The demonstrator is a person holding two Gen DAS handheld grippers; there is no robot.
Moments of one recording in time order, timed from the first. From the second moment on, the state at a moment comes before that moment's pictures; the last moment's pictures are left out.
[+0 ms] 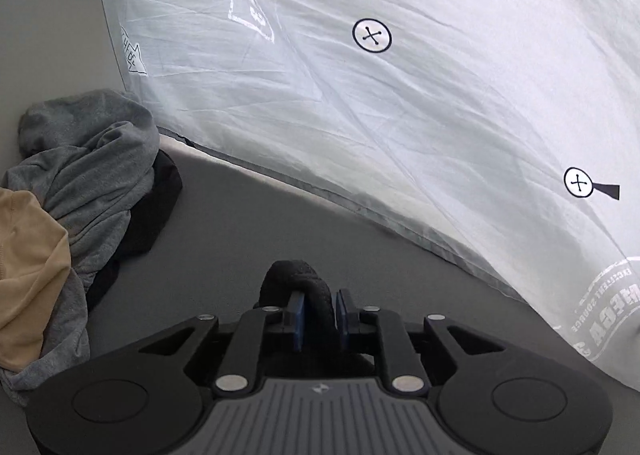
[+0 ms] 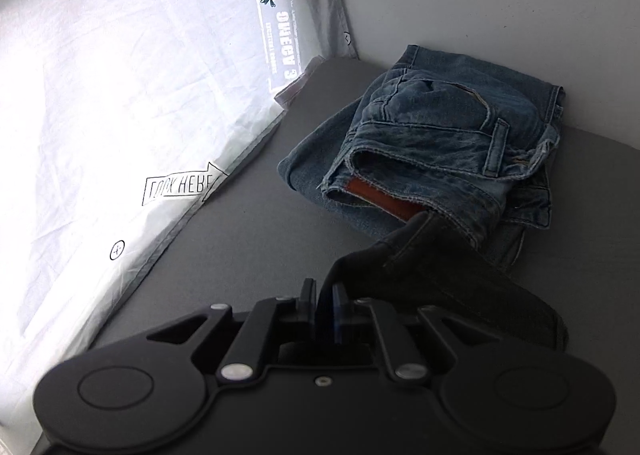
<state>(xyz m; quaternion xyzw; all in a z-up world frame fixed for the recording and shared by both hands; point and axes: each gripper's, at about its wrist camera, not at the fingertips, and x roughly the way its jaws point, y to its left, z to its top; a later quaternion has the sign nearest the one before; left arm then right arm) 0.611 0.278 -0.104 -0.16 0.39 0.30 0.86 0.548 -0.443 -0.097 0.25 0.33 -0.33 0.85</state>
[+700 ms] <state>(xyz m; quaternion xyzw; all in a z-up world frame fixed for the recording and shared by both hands) 0.461 0.170 -0.125 -0.10 0.42 0.11 0.90 0.483 -0.168 -0.106 -0.15 0.36 0.09 0.92</state>
